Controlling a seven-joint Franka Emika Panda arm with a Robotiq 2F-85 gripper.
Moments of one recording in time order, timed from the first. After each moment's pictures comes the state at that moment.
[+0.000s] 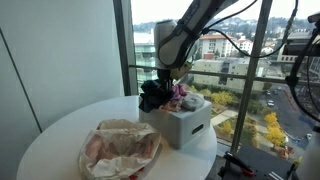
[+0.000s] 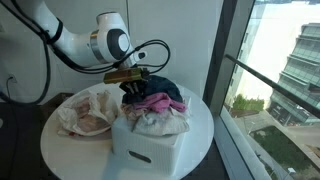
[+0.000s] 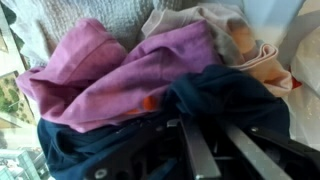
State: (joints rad) arm -0.04 0.05 -0.03 -2.31 -0.37 2.56 -0.01
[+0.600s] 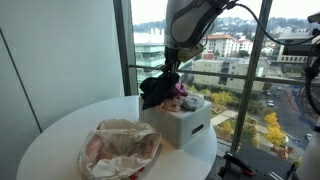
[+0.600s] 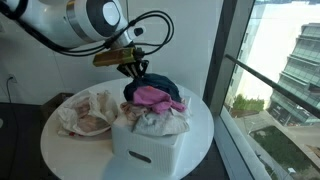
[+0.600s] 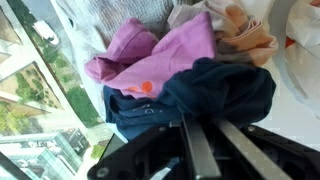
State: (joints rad) arm -0.07 -0.22 -0.03 -2.42 -0.37 2.56 0.08
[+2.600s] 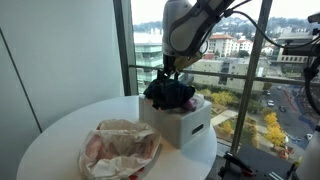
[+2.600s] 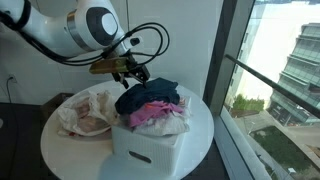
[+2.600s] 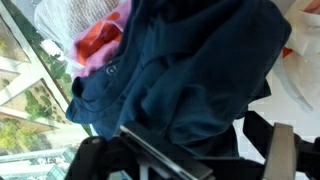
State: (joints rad) arm -0.15 -0.16 0.07 -2.44 -0.39 2.57 0.21
